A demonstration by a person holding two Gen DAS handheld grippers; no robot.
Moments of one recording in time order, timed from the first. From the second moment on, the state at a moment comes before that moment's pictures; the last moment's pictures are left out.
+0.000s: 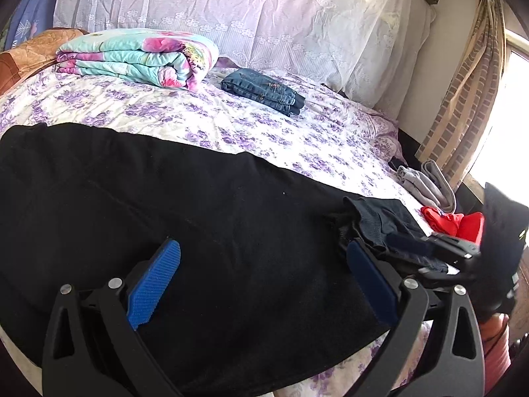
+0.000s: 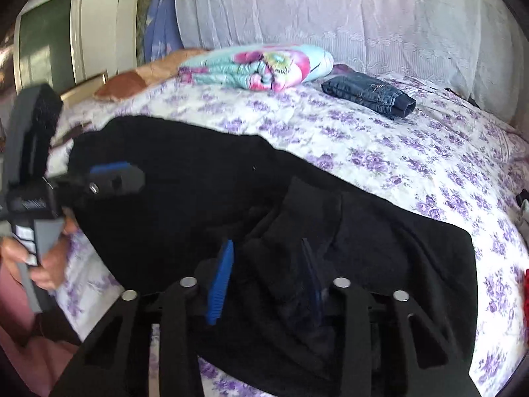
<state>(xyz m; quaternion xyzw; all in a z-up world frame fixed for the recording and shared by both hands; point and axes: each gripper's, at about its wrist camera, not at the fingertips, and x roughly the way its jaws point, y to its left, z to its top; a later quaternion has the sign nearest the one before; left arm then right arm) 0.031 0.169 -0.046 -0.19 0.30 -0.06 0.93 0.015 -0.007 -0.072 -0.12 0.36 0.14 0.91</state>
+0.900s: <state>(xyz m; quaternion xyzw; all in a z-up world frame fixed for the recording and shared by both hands) 0.053 0.114 0.003 -0.19 0.28 -0.18 0.92 0.008 -0.161 -0.080 0.20 0.34 0.06 0.92</state>
